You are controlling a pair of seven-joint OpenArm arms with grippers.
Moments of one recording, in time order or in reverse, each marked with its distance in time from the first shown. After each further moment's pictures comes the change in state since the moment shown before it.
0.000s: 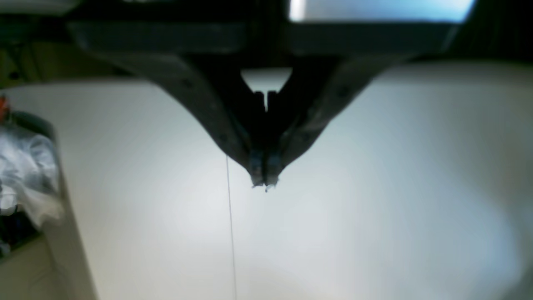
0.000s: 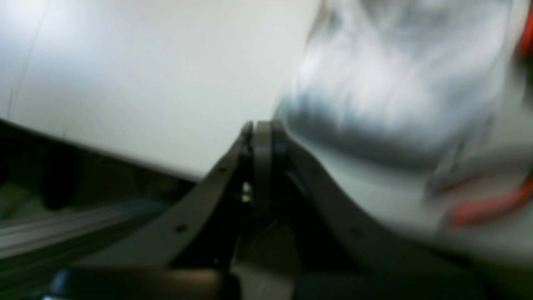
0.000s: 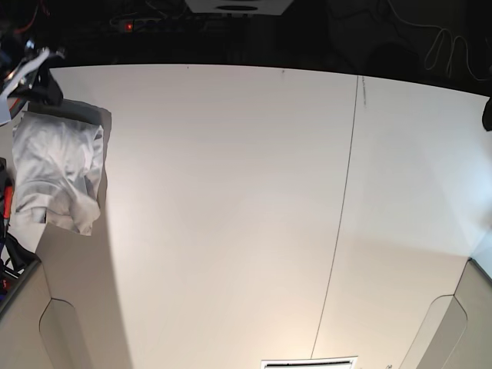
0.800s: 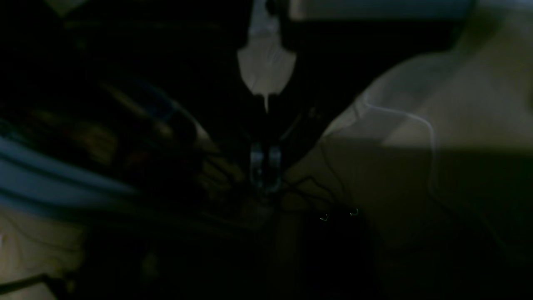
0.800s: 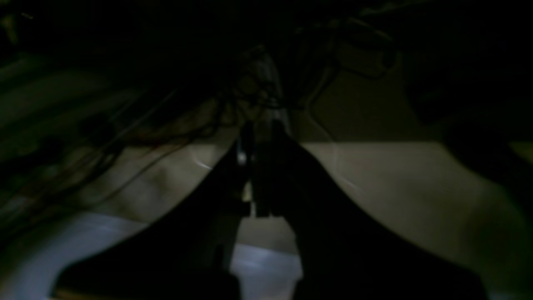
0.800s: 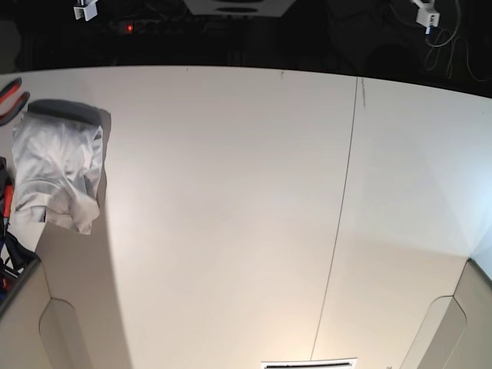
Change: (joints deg) left arm -3.4 -7.7 61.2 -70.0 46.7 4.2 -68.3; right arm 15.5 -0.2 -35.6 -84.0 -19.4 -0.4 47.8
